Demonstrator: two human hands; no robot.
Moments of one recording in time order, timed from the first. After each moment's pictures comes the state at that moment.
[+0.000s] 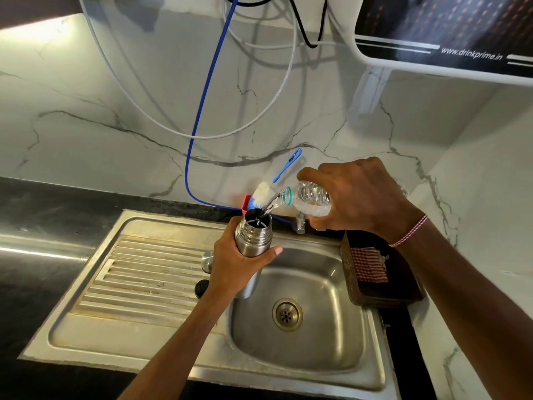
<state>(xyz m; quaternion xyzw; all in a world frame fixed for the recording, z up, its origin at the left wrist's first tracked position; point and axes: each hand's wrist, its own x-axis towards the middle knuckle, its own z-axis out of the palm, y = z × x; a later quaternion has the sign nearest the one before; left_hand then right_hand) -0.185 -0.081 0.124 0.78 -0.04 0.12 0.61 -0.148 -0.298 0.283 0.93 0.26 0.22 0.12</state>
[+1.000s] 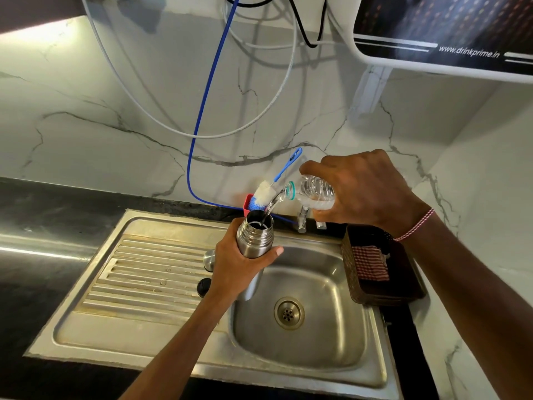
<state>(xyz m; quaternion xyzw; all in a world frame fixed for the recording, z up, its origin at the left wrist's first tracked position) -0.192 -0.083 0.122 0.78 -0.04 0.12 0.62 -0.153 -0.303 0.293 0.93 0.28 0.22 0.13</state>
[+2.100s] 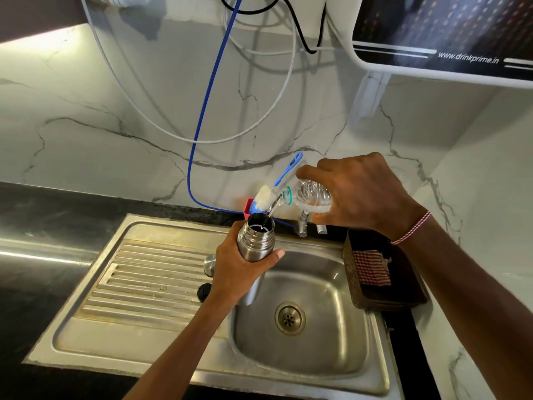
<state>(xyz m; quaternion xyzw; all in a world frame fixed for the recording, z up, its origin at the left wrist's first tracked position) -0.193 -0.084 0.130 0.78 -0.04 0.11 0.61 -0.152 -0.296 0.295 0.92 0.27 0.23 0.16</state>
